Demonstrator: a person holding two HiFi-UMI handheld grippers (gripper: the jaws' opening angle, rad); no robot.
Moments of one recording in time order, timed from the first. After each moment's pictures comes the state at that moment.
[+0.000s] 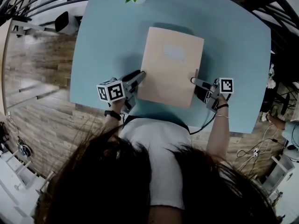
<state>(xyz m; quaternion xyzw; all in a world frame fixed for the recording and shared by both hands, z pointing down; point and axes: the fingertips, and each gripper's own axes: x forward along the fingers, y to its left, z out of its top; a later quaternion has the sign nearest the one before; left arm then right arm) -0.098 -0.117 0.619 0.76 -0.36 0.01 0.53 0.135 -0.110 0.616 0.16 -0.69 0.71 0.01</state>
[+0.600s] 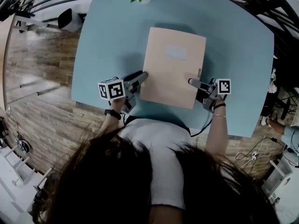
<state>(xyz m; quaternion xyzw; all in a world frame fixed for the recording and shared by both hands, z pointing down) -0.103 -0.116 0.616 0.75 -0.36 0.01 0.55 0.097 -0.115 0.597 0.08 -0.71 0.70 -0.05</state>
